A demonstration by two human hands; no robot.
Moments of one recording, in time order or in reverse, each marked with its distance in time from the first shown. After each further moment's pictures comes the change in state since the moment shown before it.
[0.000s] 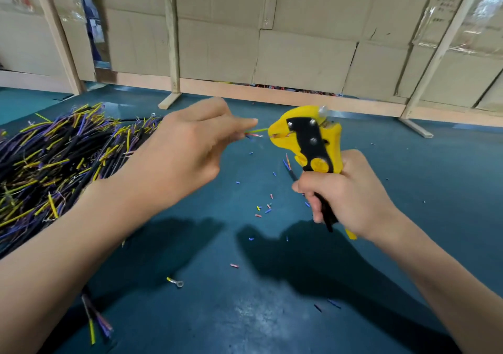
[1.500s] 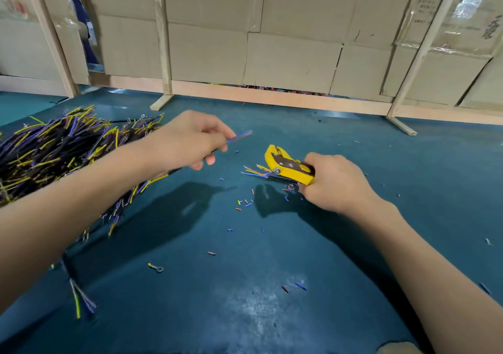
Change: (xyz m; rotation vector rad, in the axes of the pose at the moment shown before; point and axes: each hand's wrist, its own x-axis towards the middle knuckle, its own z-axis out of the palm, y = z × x) left_hand 0.032 -0.011 0.026 -0.572 -0.372 -0.787; right_hand 0.035 0.066 -0.033 -0.869 0.002 -0.019
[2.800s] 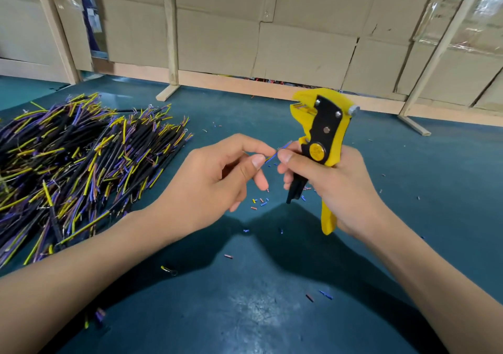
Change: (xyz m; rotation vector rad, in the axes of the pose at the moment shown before) left_hand -0.052 -0.029 0.045 -0.233 0.064 0.472; right_hand -0.029 -0.072 -0.015 1.291 0.070 -0.012
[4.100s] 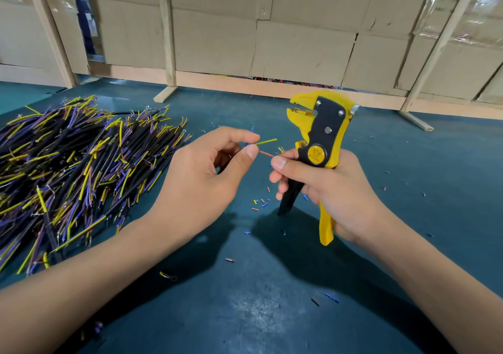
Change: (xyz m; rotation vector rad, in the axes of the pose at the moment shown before) left_hand 0.001 -0.001 0.005 0.141 0.285 -0.004; right_hand -0.003 0.006 0.006 0.131 -0.070 0.067
